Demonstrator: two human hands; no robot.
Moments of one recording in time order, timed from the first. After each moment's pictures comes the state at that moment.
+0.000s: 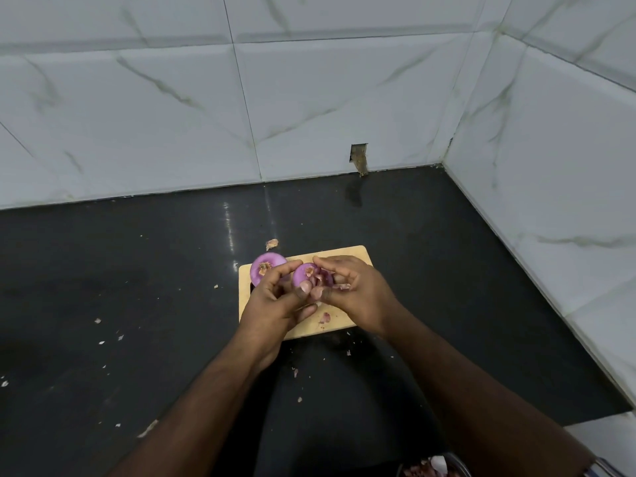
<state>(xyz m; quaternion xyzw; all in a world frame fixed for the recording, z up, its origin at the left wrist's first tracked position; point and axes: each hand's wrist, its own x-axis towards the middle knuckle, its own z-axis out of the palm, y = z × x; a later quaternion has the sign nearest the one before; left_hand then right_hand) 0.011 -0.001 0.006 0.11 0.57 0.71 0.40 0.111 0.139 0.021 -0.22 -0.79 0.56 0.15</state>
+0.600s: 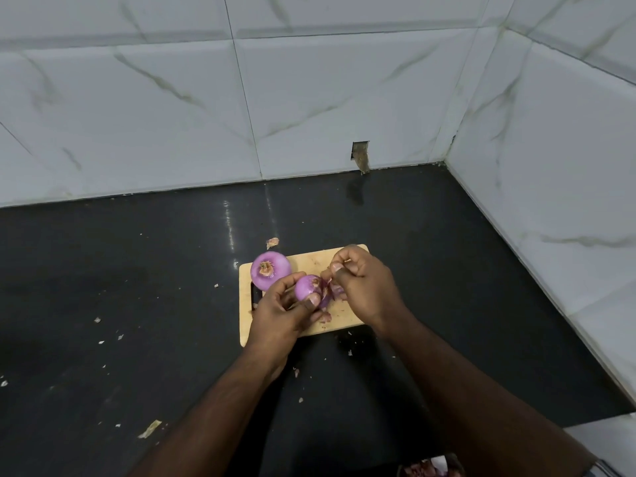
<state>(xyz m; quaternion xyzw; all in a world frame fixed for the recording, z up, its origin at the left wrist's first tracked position) 0.023 0.002 -0.016 0.10 0.59 0.71 0.37 0.100 0.144 0.014 -0.32 -0.77 0.52 0.19</state>
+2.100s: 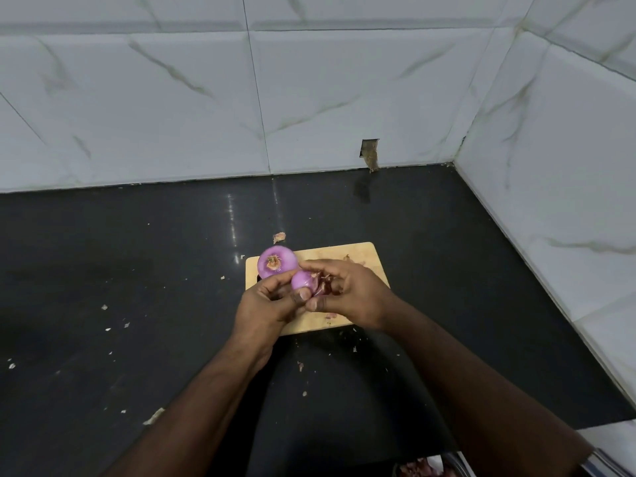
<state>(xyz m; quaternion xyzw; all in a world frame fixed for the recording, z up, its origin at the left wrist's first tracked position) 0.008 -0.016 -0.003 0.10 0.61 0.71 0.34 0.098 0.137 0.016 -0.14 -0.77 0.62 0.03</state>
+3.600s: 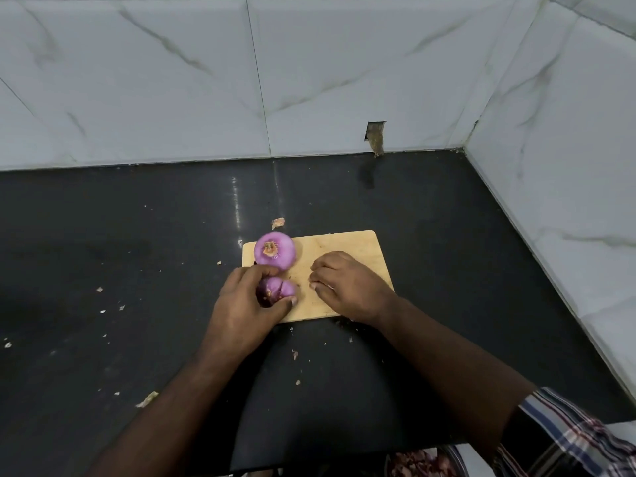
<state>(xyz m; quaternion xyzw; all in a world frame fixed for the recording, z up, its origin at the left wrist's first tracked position) -0.006 -0.045 -0.020 0.29 0.88 0.37 0.10 0.082 0.164 -0.051 0.03 -0.97 0.19 0.16</state>
